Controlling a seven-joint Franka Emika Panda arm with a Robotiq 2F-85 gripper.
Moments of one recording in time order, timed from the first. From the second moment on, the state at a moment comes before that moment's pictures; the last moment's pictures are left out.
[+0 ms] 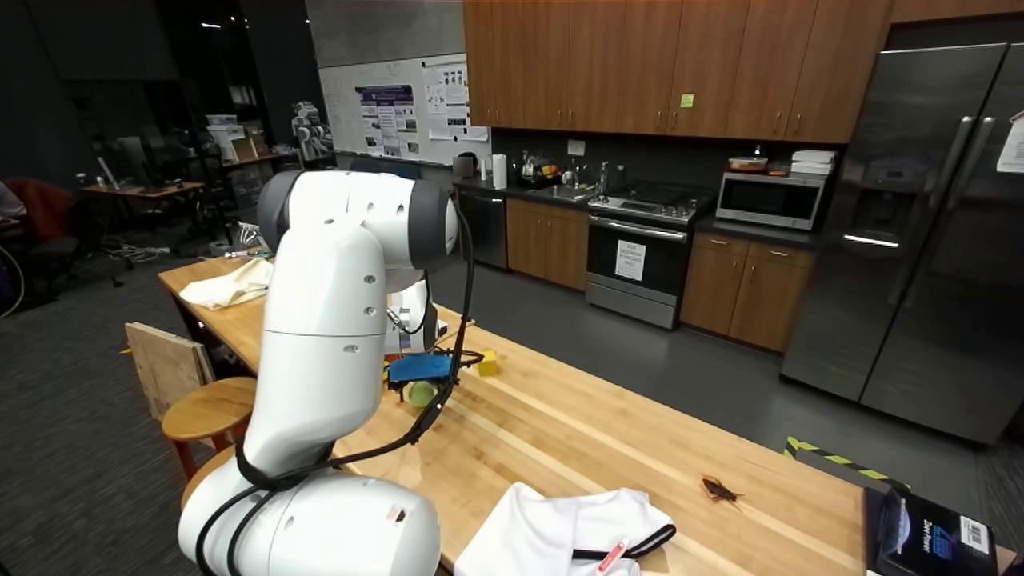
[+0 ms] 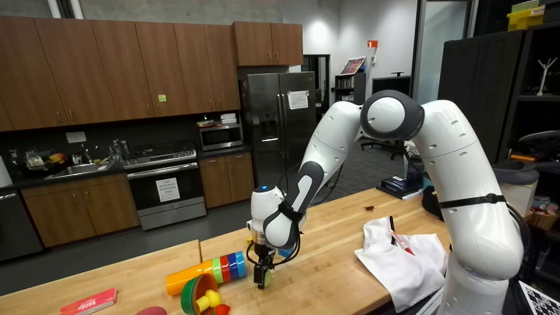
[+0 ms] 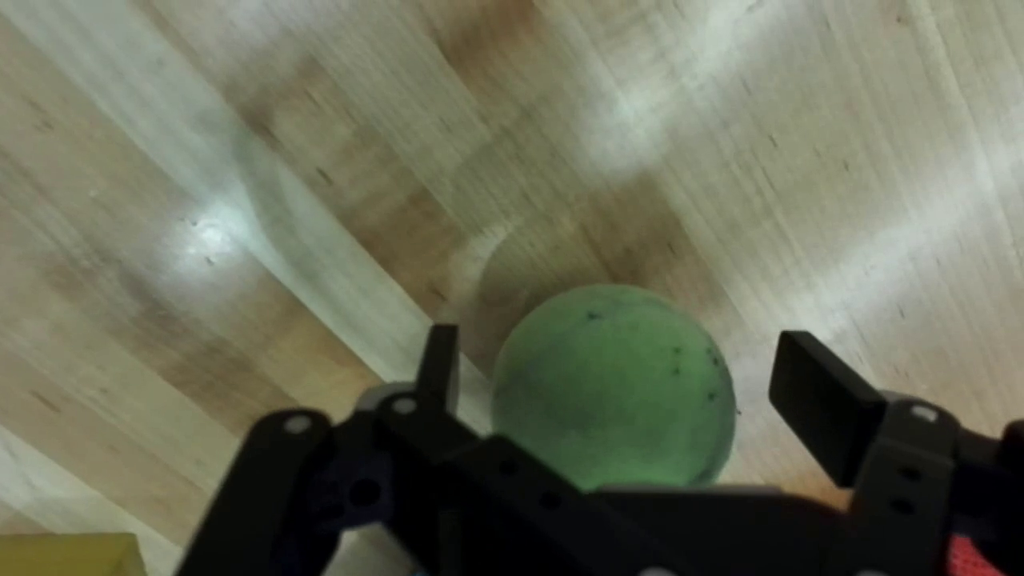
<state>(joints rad) 0.28 0.45 0.28 -2.19 -0.14 2.70 -0.08</state>
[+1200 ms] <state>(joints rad) 0.34 0.42 0.20 -2.19 -0.22 2.66 -0.04</state>
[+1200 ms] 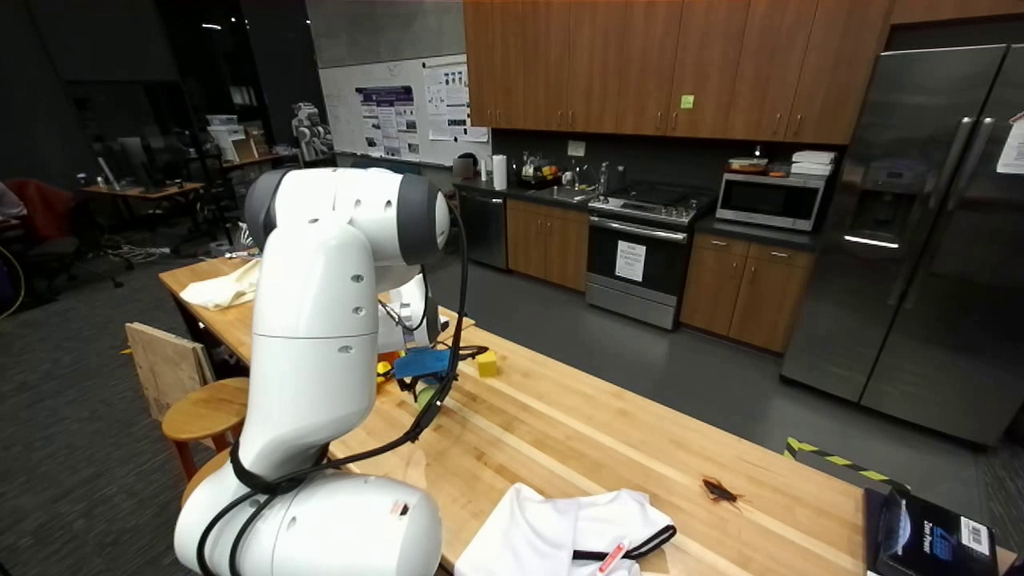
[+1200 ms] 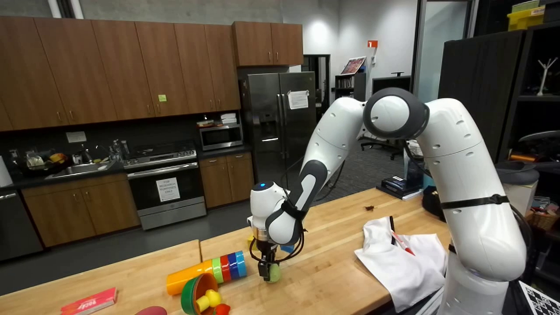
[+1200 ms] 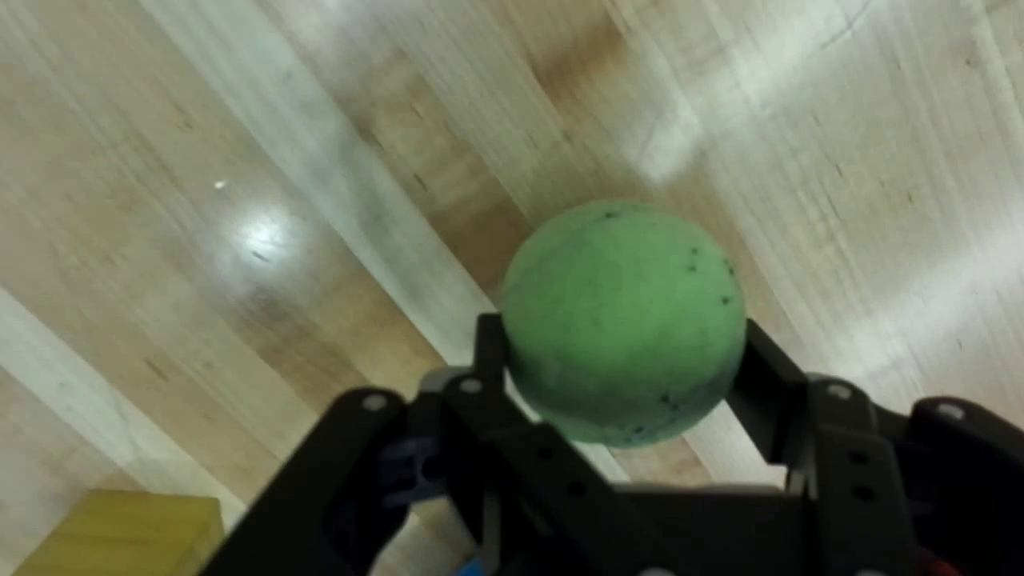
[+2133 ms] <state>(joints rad) 0.20 0.09 -0.12 -2.64 -0.43 2.95 0.17</state>
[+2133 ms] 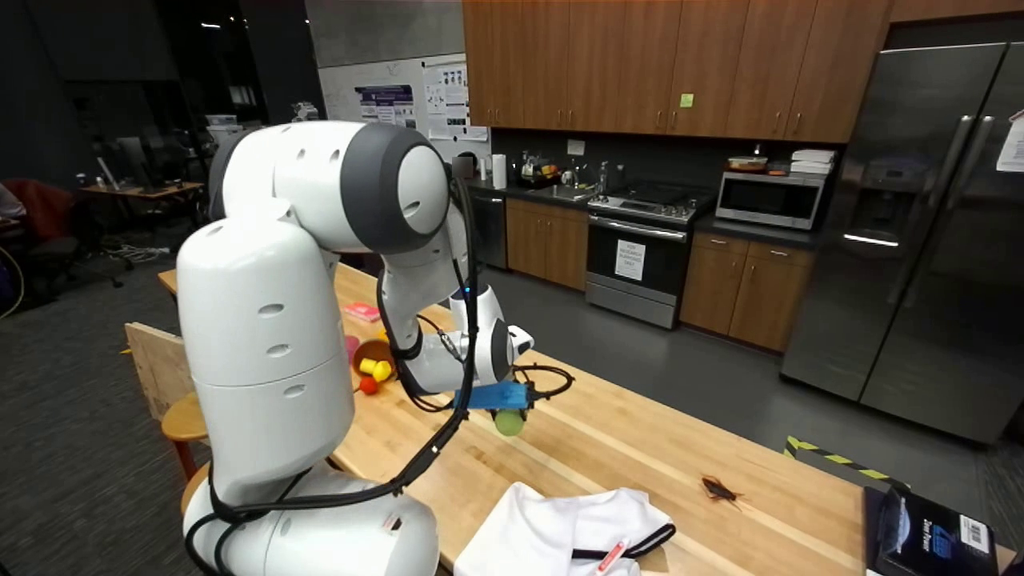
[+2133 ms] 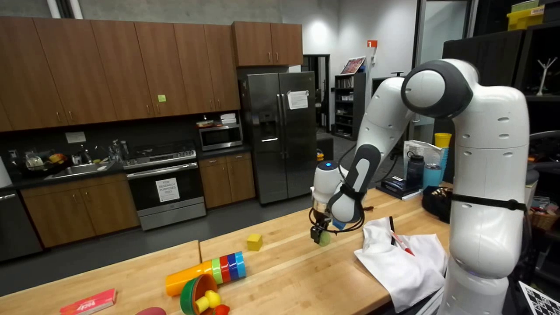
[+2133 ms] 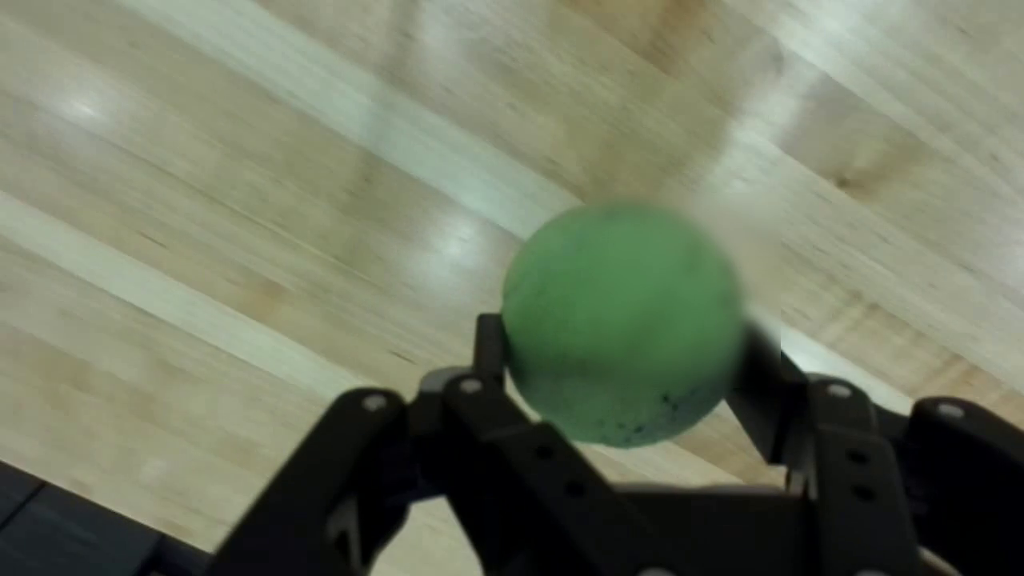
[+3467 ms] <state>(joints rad) 0.03 -0.07 -0.41 -2.78 0.00 2.82 -0.08</state>
